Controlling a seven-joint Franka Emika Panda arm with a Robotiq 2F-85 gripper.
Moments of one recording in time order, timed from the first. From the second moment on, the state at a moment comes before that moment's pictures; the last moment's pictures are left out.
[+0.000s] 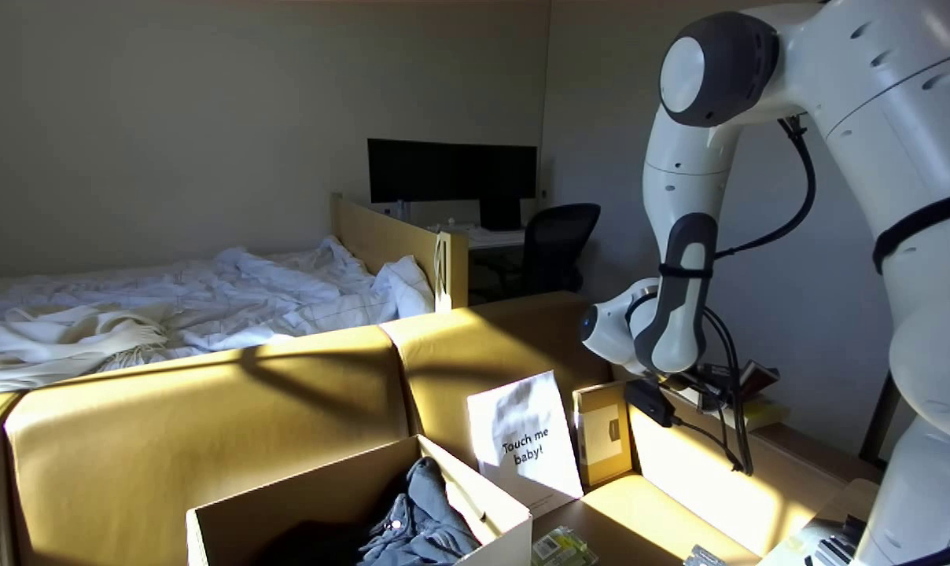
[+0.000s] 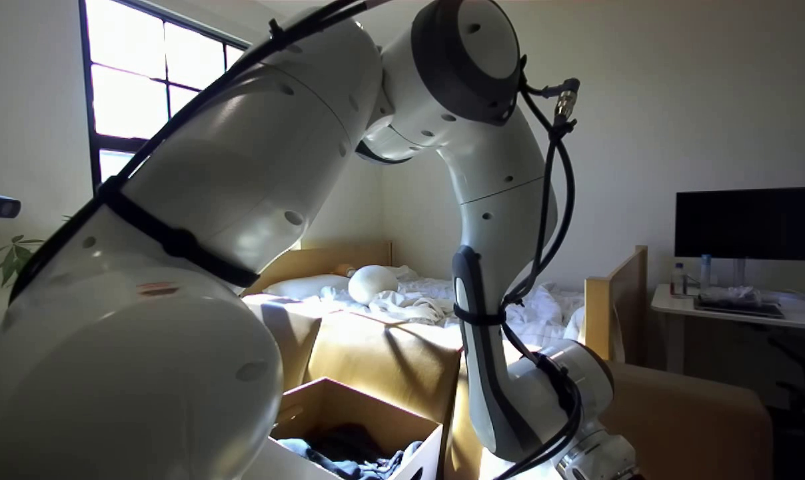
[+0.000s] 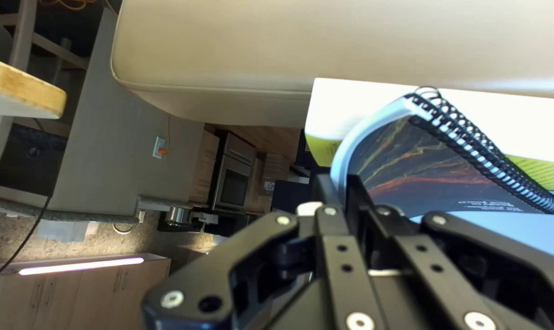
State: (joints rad) arm -0.13 0.63 -0.25 -2.25 -1.23 2.15 2.61
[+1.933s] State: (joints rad) arm -0.14 0.40 -0.30 -2.30 -1.23 2.22 2.50
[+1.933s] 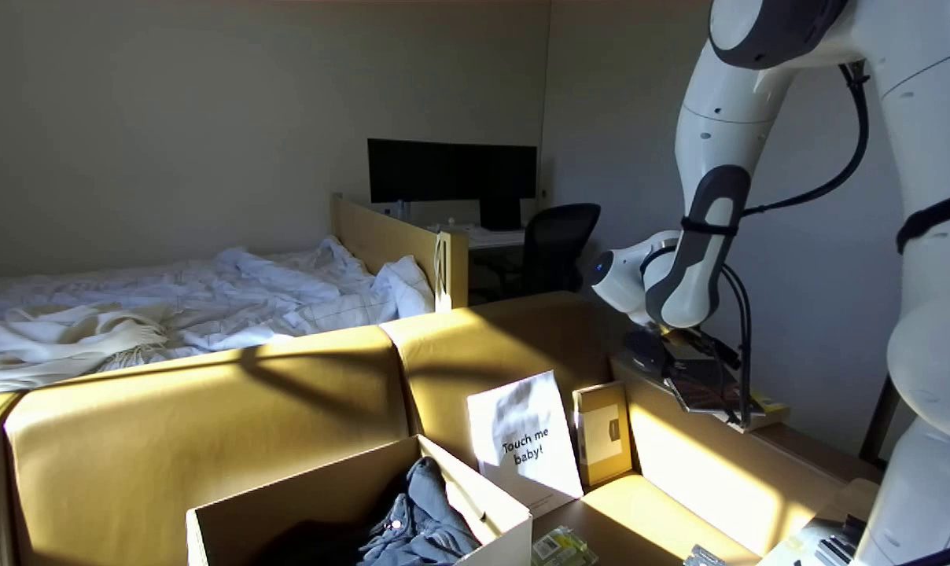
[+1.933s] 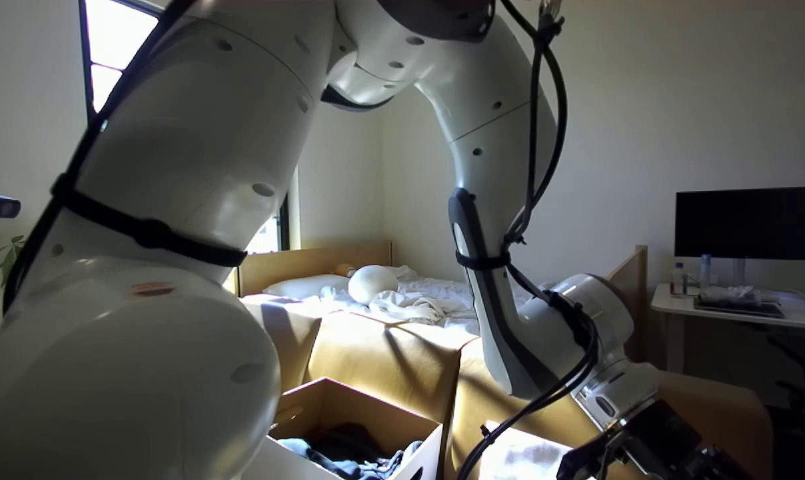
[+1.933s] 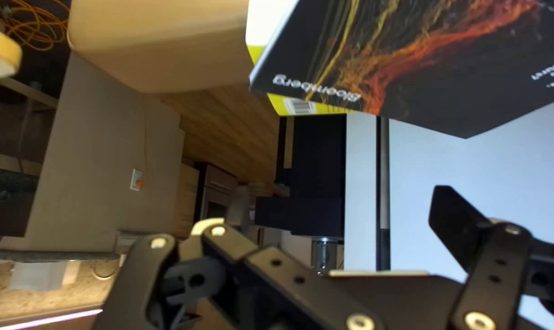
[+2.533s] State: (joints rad) arm -0.18 -0.09 -0.24 -2.42 -1.23 2.23 1.85
